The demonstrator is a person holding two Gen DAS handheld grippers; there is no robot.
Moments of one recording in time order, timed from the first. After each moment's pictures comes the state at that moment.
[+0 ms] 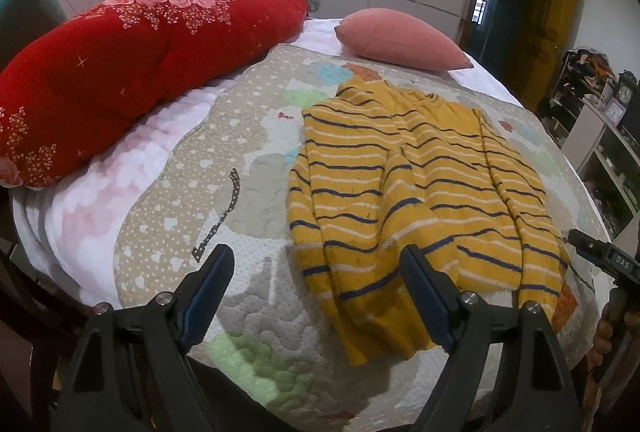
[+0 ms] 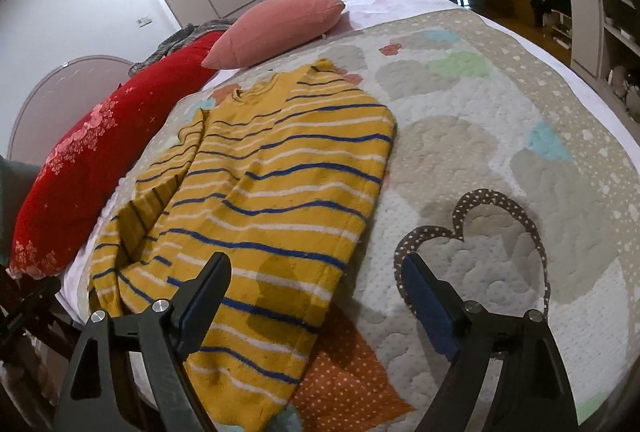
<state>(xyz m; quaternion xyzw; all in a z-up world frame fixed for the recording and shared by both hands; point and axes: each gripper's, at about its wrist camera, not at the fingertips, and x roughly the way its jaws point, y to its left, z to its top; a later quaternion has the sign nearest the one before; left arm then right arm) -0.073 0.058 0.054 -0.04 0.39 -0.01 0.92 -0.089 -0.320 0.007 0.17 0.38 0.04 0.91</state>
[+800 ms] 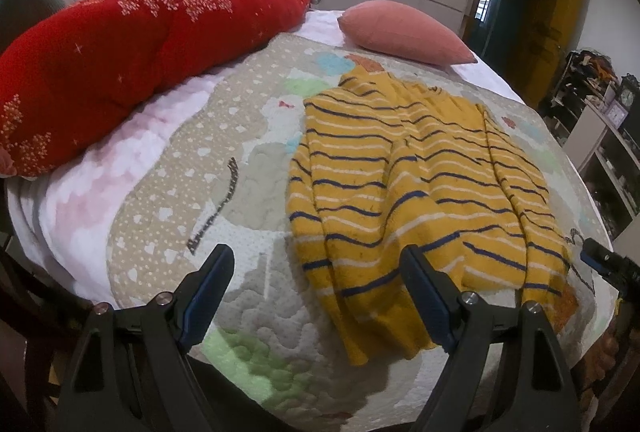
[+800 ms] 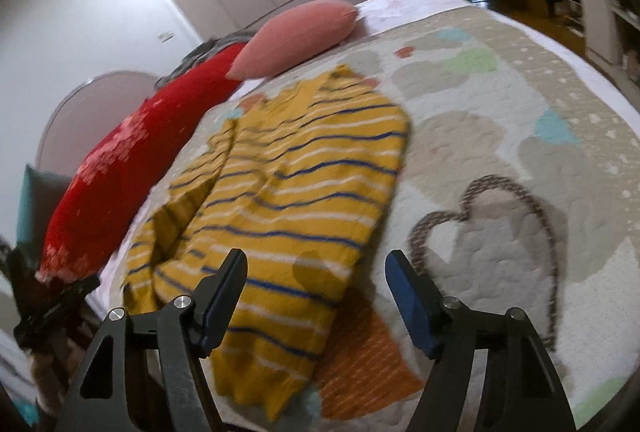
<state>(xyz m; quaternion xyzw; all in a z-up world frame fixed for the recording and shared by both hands) -0.068 0.058 0.043 -0.05 0.41 -0.01 0.91 -0.109 -0.318 0.014 0.20 0.37 0.10 0.90</state>
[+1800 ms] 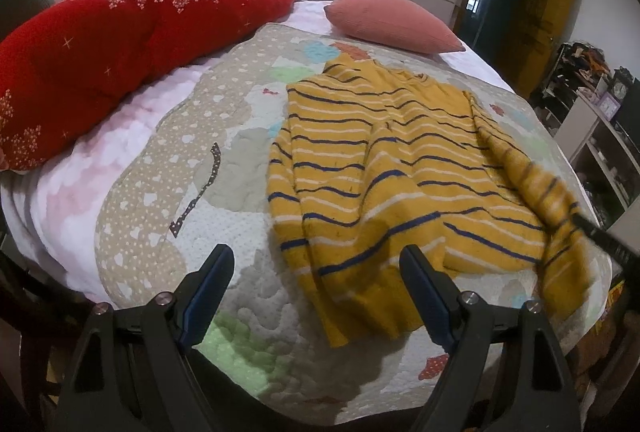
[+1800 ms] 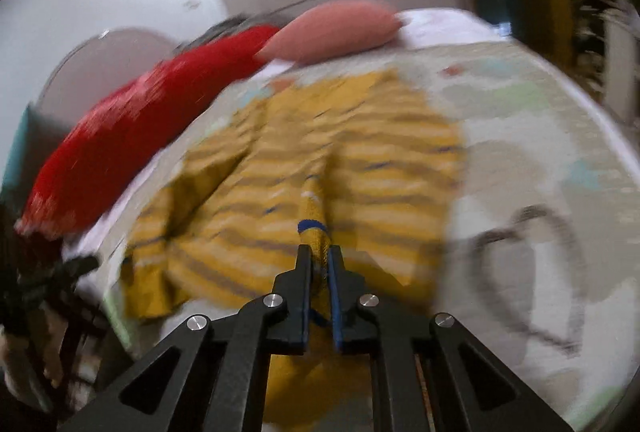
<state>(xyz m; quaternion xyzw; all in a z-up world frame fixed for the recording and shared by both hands) -0.075 0.047 0.043 -0.05 0.42 -0.03 0.91 -0.110 -0.299 0.030 0.13 0.35 0.05 0.93</state>
